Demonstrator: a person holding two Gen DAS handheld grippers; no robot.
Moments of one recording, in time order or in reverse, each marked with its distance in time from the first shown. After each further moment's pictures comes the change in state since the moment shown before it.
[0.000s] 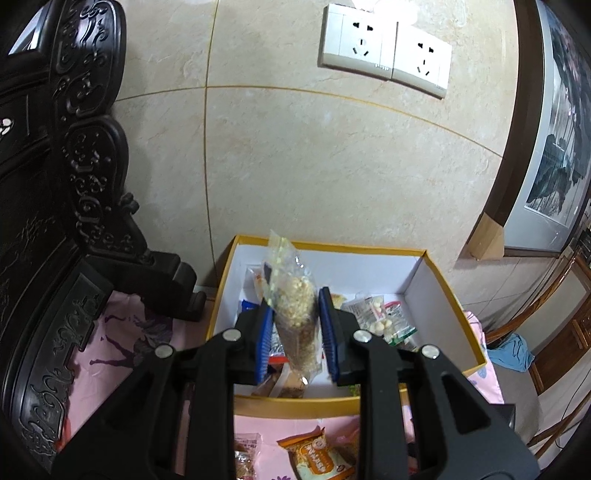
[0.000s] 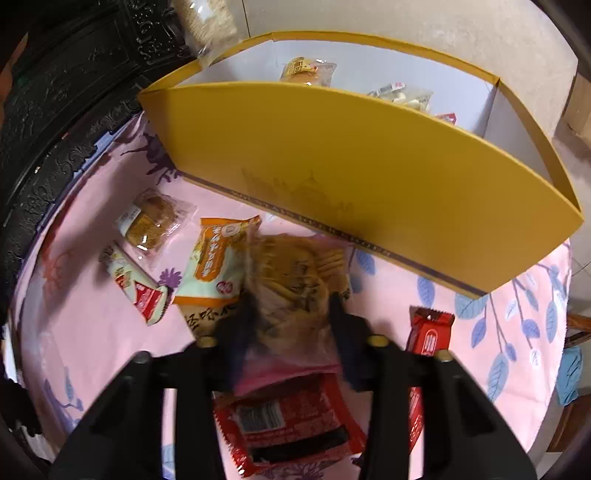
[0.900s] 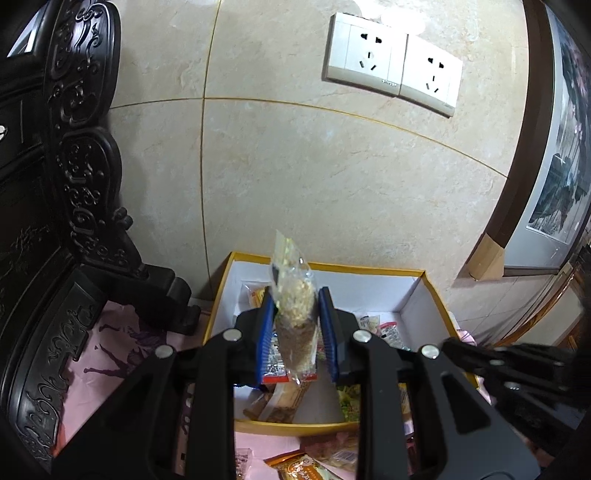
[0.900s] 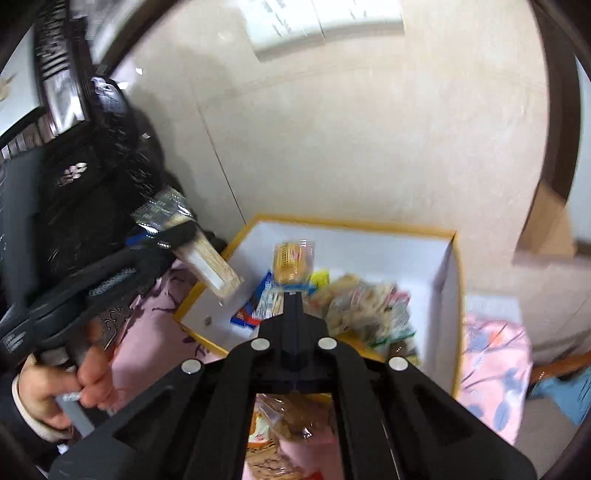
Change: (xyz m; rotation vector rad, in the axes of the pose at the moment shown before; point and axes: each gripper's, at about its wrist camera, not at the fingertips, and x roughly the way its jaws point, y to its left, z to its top) left arm 0.007 -0.004 0.021 -0.031 -0.026 -0.007; right arm -0.107 -0.048 0.120 0.145 -0.337 0.094
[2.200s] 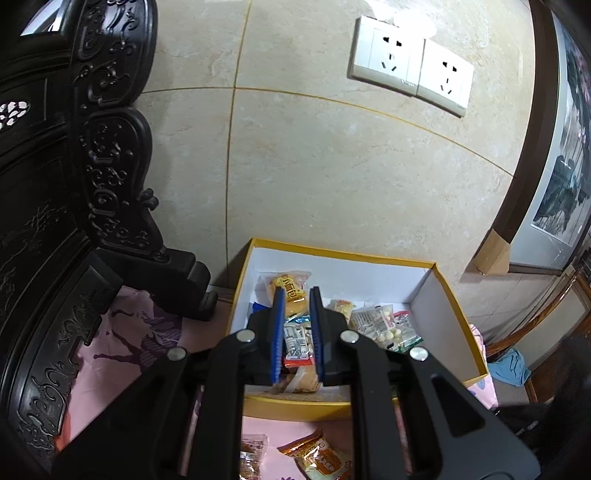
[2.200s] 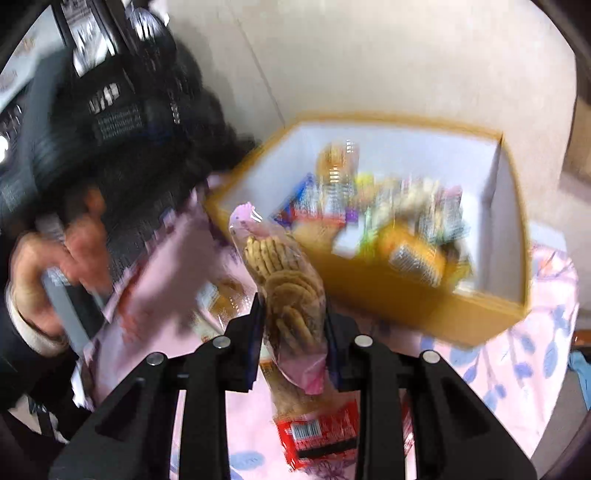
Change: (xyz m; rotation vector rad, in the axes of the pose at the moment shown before) left arm -0.013 0.025 -0.015 -0.033 0.009 0.023; right arm 0.003 0.007 -0.068 -0.045 0.149 0.145
